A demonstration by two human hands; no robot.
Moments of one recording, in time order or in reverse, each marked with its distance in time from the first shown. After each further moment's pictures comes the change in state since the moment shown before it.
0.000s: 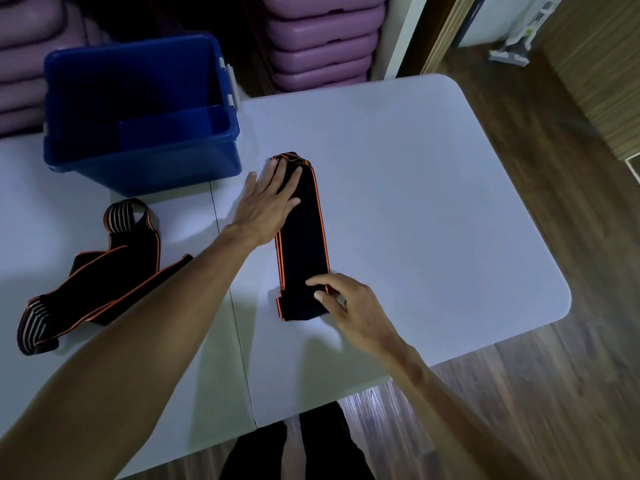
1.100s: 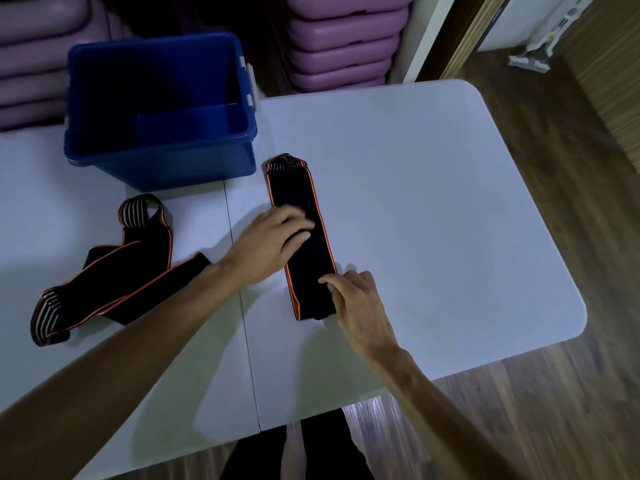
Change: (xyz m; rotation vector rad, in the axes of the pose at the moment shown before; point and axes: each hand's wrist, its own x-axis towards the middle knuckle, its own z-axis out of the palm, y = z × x) left_hand -0.067 0.005 -0.009 -0.411 0.199 0.190; right_hand 0.016 0.008 0.023 -0.348 0.212 -0.046
